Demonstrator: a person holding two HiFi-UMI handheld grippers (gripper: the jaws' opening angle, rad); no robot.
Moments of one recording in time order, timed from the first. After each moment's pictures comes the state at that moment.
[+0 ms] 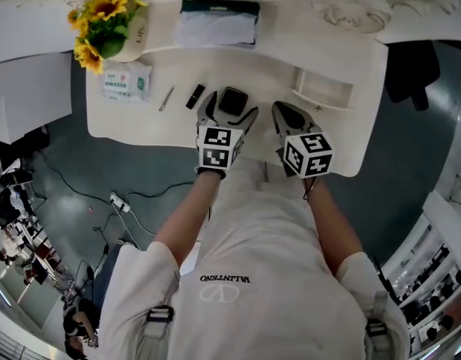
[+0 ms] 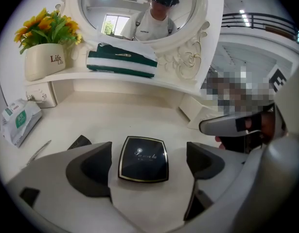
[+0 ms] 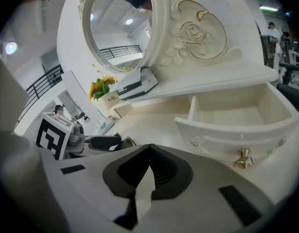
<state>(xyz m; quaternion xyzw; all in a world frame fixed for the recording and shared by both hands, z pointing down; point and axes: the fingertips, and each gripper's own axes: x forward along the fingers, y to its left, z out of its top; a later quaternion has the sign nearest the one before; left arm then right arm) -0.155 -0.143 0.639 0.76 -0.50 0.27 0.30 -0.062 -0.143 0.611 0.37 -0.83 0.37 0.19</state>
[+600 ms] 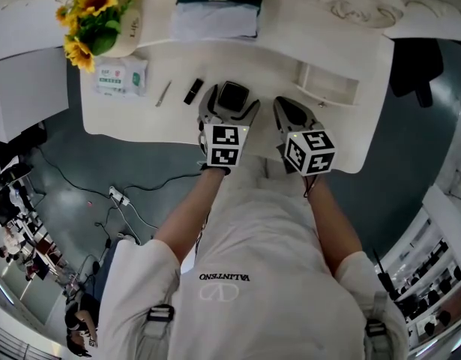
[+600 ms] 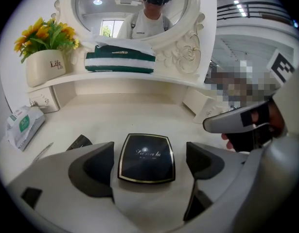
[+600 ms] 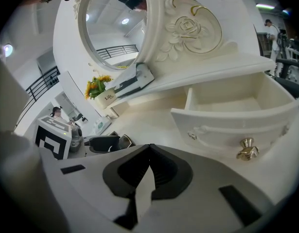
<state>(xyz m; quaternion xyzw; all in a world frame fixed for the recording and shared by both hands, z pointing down) -0.156 -0.146 0.651 0.75 -0.52 0.29 0.27 -0.061 -0.141 0.624 0.38 -0.82 0.39 0.19</state>
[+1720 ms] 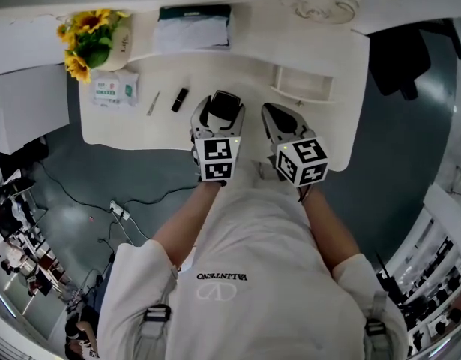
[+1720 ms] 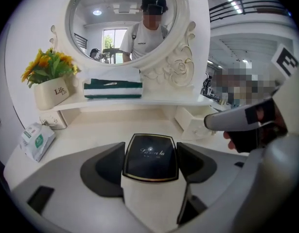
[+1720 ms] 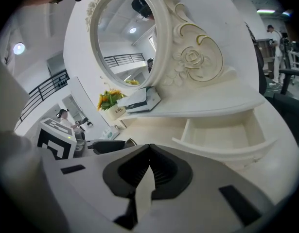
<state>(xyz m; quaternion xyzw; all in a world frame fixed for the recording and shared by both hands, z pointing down) -0.131 -0.144 0.597 0.75 -0.56 0.29 0.23 -0.041 -0.139 0.562 0.37 -0.85 0.35 0.15</state>
